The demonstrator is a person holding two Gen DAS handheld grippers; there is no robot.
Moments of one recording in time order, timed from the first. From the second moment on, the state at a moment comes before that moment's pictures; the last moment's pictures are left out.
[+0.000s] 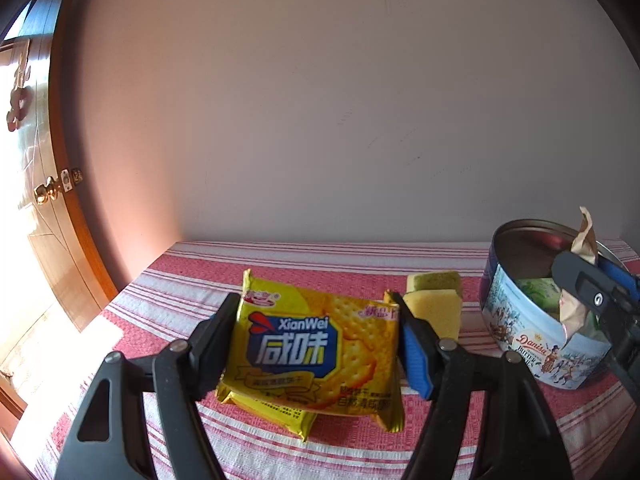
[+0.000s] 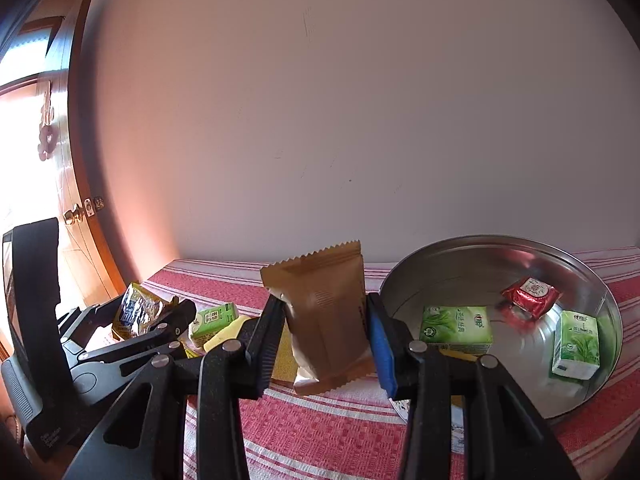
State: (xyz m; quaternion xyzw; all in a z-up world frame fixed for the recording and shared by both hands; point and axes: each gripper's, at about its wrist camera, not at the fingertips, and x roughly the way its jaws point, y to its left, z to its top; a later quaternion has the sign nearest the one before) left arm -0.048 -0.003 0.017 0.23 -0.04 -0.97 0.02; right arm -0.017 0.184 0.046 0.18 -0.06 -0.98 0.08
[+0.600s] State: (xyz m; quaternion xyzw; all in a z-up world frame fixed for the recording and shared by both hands) left arm -0.049 0.112 0.028 0.22 -0.04 -0.97 -0.08; right arm -0.020 0.297 0.043 0.18 -0.05 -0.98 -0.04
